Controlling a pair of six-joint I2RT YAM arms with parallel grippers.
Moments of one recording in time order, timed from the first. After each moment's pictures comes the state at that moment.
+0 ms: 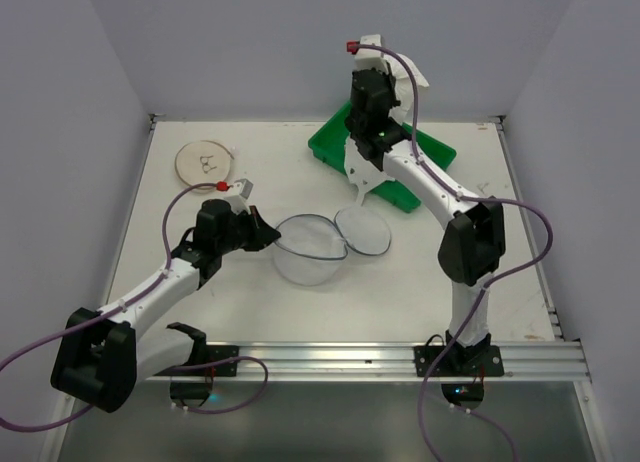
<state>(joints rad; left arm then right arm) -0.35 1.12 0.52 0.07 0.34 -0.54 0.56 1.94 1.86 0.16 0.96 -0.39</state>
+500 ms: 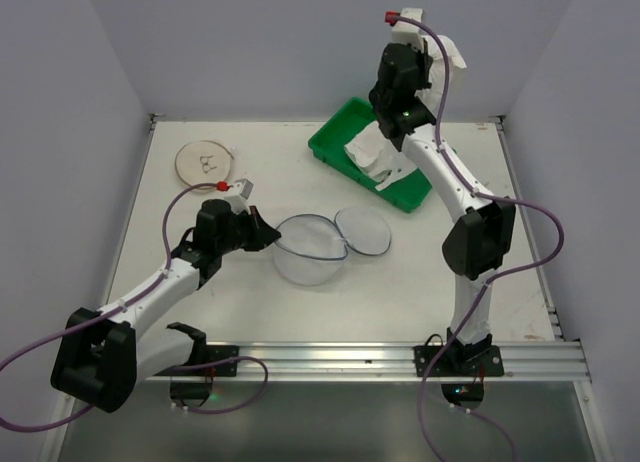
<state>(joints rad) -0.35 1.12 0.52 0.07 0.34 -0.54 0.45 2.01 2.06 0.08 1.03 -0.38</state>
